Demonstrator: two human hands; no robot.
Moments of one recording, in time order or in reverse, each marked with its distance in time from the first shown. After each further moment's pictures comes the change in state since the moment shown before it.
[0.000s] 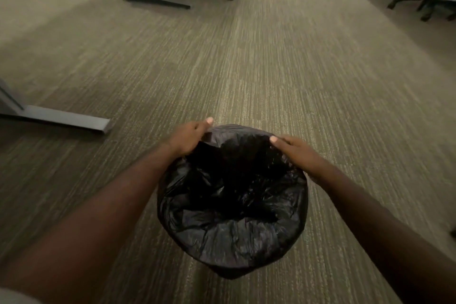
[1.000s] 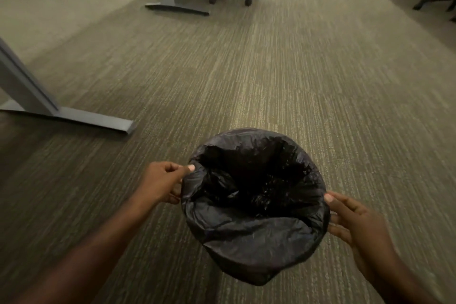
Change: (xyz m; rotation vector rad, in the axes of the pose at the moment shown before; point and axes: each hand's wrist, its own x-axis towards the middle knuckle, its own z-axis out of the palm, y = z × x) left_hand -0.124 -0.045 -0.019 -0.548 0.140 -0.389; right_hand -0.126 0.061 0.013 0.588 0.279 0.147
